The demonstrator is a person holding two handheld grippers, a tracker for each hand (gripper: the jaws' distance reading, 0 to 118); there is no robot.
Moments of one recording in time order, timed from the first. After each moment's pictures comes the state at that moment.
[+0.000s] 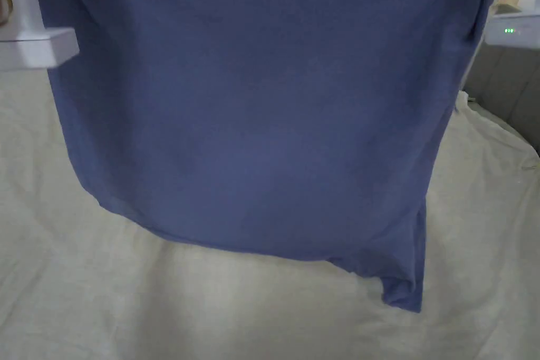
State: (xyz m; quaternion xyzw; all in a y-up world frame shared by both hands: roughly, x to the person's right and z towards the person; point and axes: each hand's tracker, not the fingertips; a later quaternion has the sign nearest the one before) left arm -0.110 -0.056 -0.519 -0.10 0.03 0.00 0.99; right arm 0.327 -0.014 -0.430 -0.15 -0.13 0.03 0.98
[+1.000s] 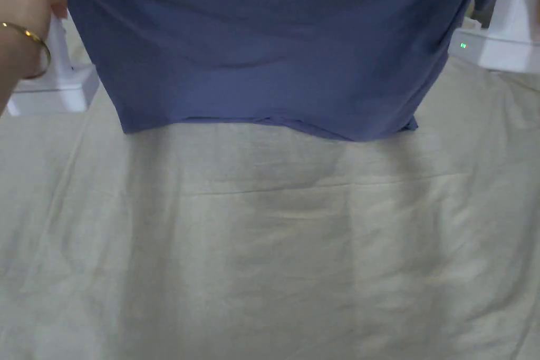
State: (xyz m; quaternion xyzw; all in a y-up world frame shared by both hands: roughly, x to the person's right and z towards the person) left arm -0.020 -0.267 -0.670 -0.17 0.00 -0.04 0.98; right arm 0.406 -0.207 -0.568 -0.21 -0.21 -0.03 0.95
